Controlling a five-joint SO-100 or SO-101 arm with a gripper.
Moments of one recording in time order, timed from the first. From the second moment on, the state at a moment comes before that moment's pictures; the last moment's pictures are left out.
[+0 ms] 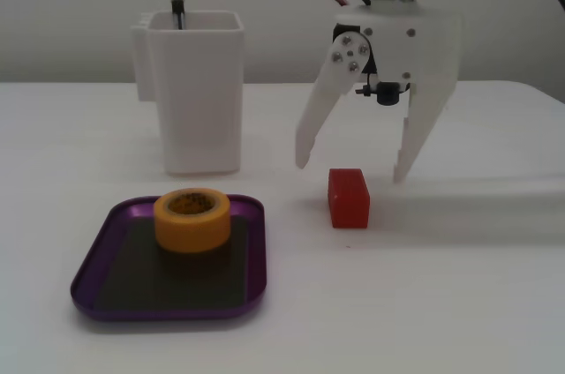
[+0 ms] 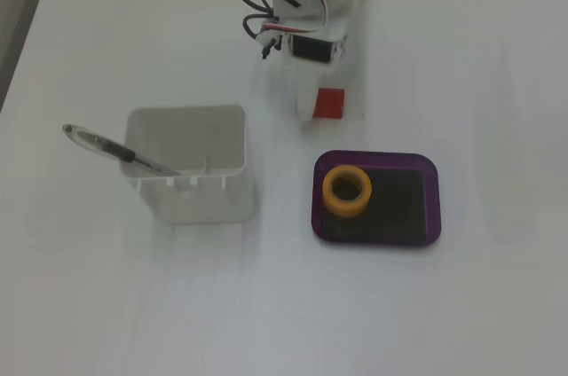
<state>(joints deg) 4.4 93.8 105.8 65.5 4.1</state>
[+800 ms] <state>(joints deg) -3.0 101.5 108.9 67.8 2.6</state>
